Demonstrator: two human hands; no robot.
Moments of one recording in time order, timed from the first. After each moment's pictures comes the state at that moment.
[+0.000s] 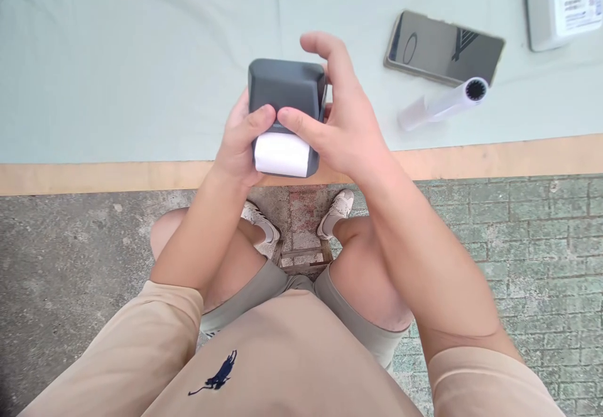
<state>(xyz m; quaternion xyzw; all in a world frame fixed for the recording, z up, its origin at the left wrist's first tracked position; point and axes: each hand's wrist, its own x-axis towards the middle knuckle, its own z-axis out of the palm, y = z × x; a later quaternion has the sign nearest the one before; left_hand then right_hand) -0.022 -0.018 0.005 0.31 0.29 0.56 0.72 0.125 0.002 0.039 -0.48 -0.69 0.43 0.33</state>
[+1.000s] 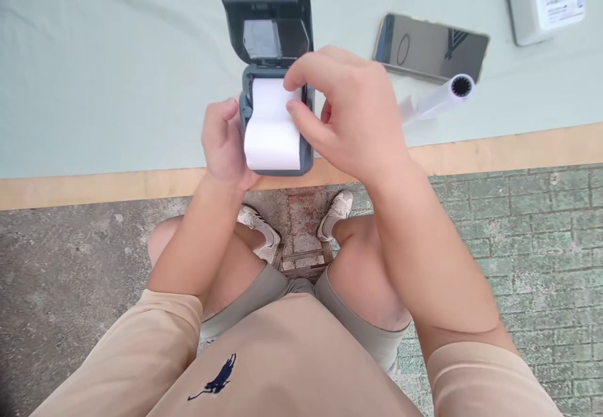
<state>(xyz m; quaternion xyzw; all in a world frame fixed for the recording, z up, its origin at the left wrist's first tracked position) -0.021 -0.013 -0.005 0.31 0.30 0.56 0.70 0.139 0.004 0.068 -0.50 -0.82 0.15 0.23</state>
